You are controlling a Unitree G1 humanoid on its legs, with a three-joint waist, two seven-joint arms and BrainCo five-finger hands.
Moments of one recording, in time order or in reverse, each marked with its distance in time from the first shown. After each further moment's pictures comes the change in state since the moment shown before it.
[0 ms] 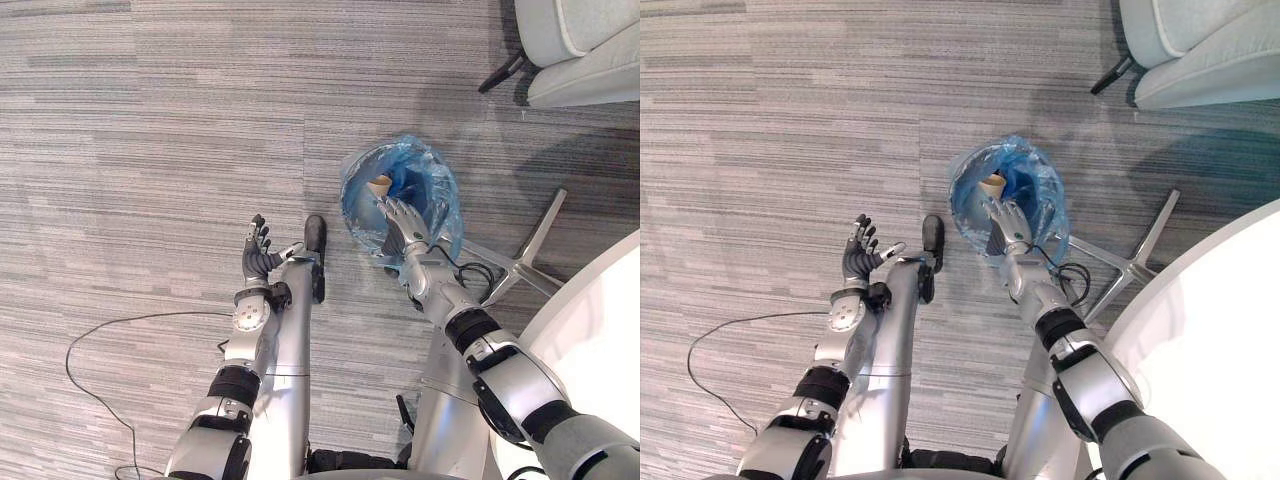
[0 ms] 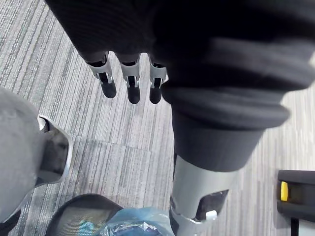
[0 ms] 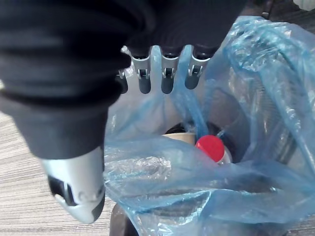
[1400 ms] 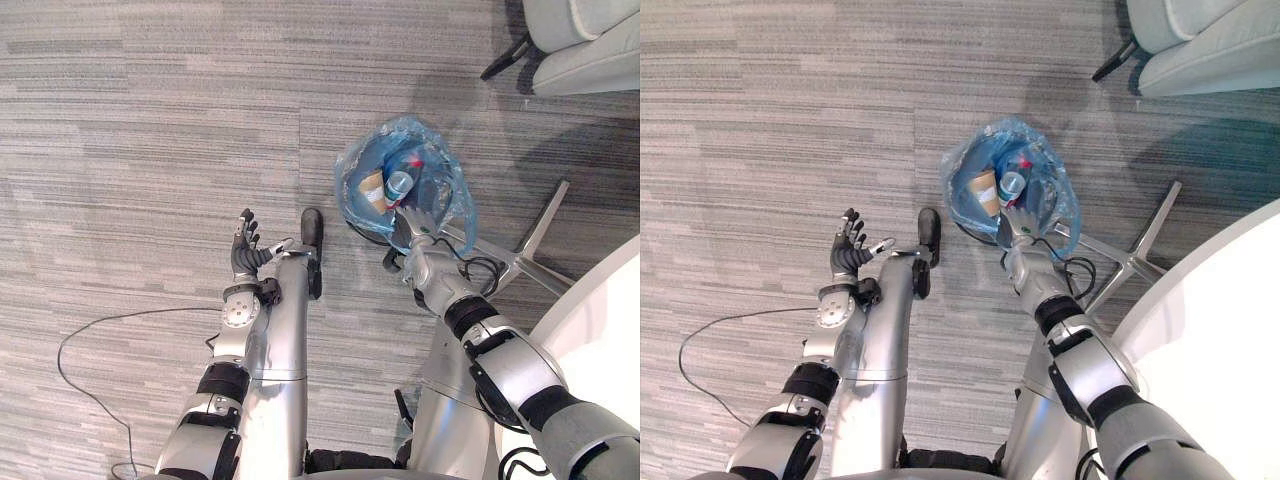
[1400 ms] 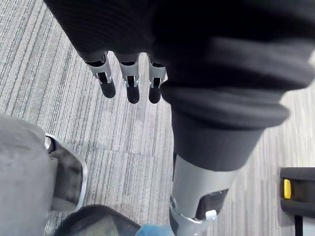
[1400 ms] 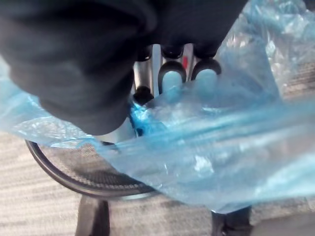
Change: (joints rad) left arm -0.008 0.023 0.002 -0.005 0.000 0.010 -0.003; right arm -0.066 -0.009 0.000 0.078 0.063 0.048 0.015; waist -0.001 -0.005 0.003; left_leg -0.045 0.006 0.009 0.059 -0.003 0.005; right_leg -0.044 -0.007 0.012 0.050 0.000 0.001
